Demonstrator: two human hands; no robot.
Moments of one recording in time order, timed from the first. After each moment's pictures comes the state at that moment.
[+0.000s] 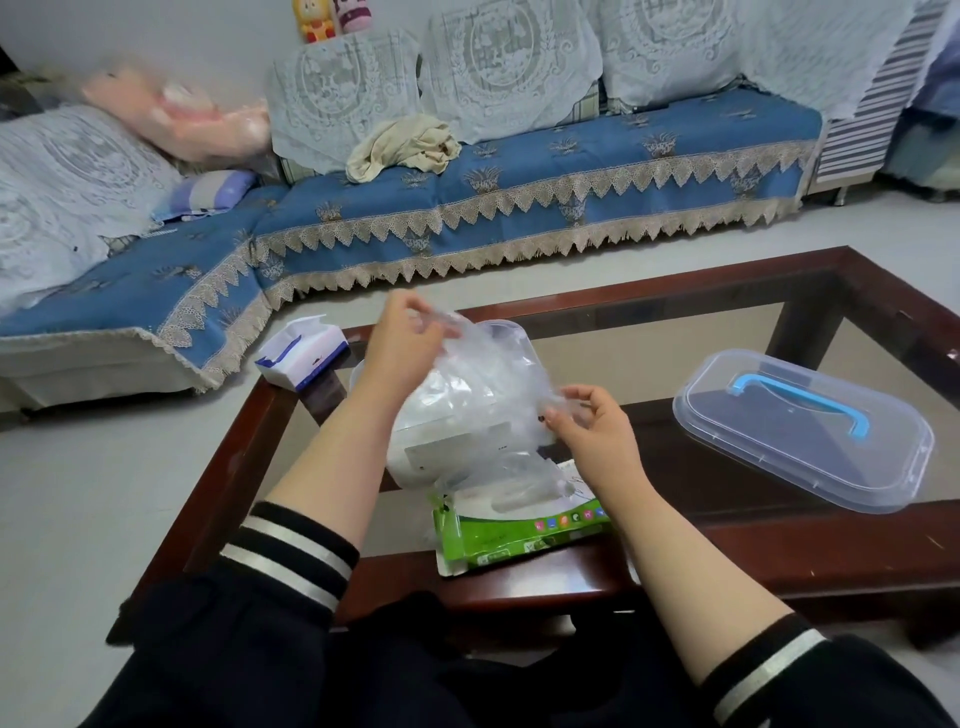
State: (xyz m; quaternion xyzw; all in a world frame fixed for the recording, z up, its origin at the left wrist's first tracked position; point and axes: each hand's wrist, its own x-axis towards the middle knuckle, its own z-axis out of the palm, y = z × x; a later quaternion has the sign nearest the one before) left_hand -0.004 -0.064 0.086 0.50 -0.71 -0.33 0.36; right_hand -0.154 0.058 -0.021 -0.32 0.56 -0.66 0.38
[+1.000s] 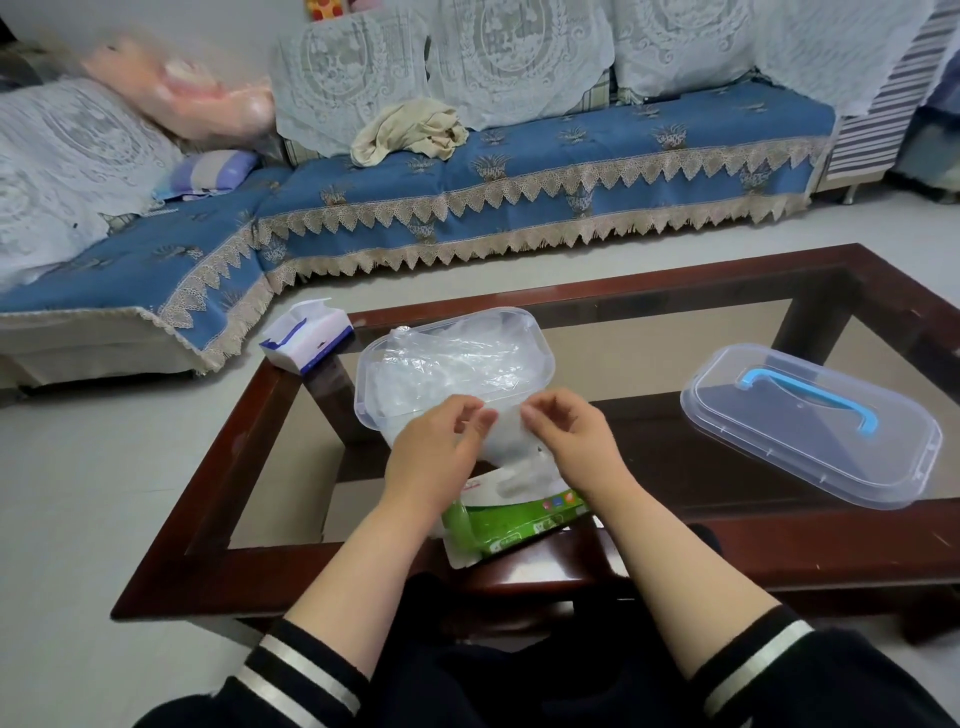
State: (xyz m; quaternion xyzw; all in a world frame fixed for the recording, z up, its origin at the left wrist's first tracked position) left_hand 0.028 0.003 0.006 0.48 -0.81 -0.21 0.28; right_hand -0.130 0.054 -0.024 -0.43 0.55 -0.62 0.36
